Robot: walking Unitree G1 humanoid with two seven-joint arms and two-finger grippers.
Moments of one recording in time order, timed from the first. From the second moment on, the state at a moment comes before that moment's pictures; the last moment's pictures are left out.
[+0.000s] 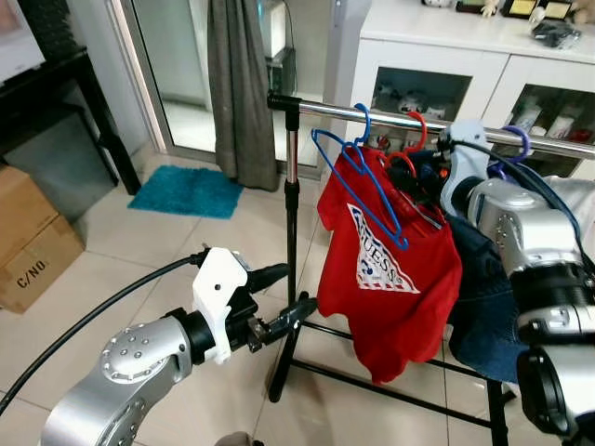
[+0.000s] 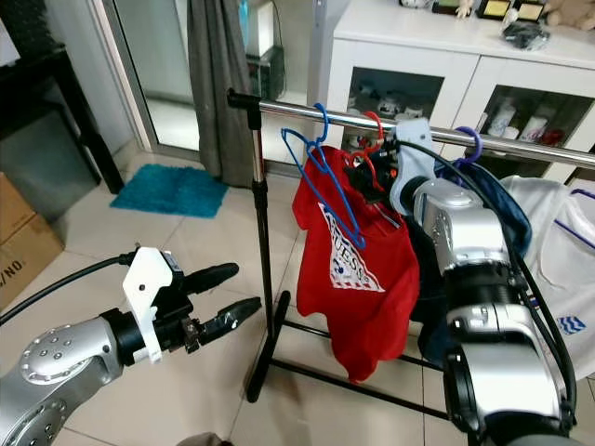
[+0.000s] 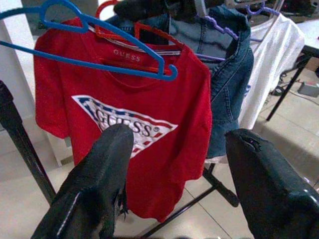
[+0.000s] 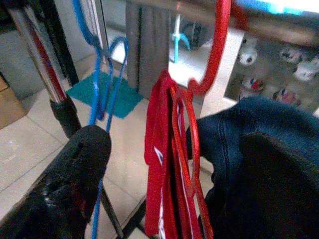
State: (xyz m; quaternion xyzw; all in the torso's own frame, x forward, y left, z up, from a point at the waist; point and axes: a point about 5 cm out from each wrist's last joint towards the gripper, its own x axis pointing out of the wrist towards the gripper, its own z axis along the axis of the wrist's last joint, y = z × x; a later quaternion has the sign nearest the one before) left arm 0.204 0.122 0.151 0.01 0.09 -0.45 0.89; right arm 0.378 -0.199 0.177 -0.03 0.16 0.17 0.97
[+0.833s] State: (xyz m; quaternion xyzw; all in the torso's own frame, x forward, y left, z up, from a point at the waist) left arm 0.204 0.121 0.150 0.02 0.10 -0.45 0.89; right arm 0.385 -0.207 0.159 -0.04 0.19 0.18 0.96
